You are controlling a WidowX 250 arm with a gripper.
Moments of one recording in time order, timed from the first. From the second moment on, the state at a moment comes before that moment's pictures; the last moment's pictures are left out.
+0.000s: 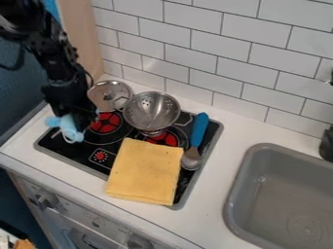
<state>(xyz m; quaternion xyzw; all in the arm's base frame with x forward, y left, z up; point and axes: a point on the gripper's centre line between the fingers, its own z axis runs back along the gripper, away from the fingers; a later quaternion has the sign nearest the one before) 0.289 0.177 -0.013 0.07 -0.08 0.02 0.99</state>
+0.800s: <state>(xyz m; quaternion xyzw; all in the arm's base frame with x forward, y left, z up) 0.326 0.132 0.040 0.06 -0.12 0.02 0.99</state>
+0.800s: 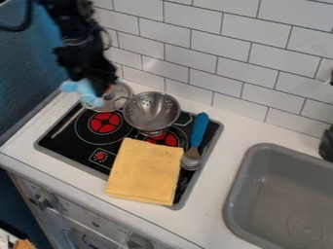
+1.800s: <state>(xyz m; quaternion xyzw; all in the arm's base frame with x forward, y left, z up) 0.364 0.081 -0.023 0.03 -0.06 -0.10 0.99</state>
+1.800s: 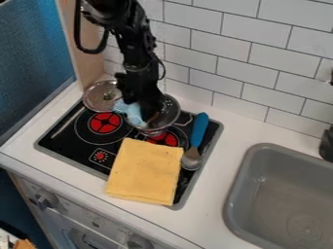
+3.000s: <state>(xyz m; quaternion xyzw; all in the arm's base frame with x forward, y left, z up) 0.367 0.084 0.046 0.02 -0.11 -0.09 0.99</state>
